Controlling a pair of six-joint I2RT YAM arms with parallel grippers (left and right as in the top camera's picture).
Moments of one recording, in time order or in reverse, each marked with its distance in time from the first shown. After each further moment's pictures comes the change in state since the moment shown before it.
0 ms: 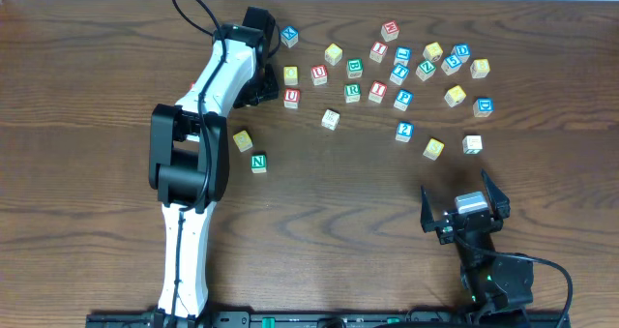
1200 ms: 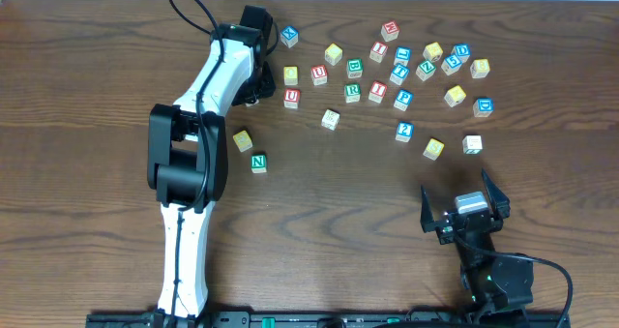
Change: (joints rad) left arm 0.009 0.000 0.000 0.018 -0.042 -0.008; right arm 0.000 0.000 0.000 0.000 0.000 0.000
